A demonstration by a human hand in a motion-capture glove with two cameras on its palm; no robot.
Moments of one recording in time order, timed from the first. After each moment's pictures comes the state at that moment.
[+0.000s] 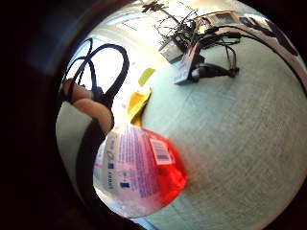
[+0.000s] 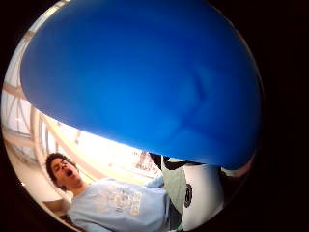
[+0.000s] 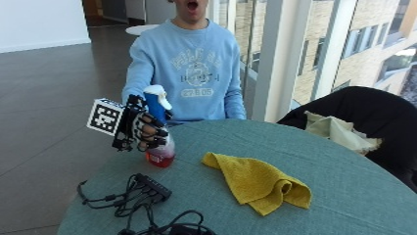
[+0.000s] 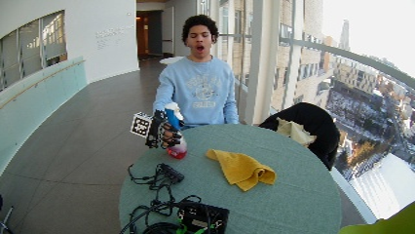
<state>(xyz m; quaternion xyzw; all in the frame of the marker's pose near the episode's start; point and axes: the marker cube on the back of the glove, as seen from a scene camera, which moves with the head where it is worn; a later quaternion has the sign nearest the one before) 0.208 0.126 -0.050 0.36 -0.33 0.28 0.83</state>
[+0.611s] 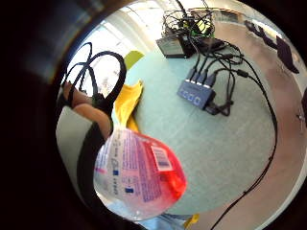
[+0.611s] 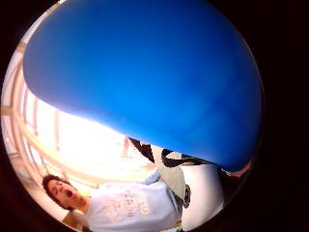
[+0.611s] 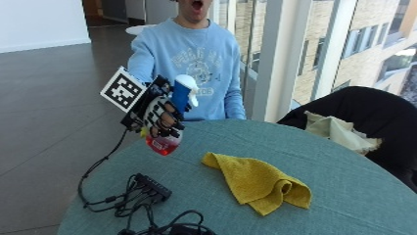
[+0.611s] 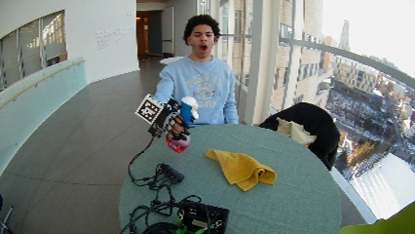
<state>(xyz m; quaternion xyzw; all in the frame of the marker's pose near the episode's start) 0.195 0.061 -0.109 0.23 -0.22 0.31 0.90</state>
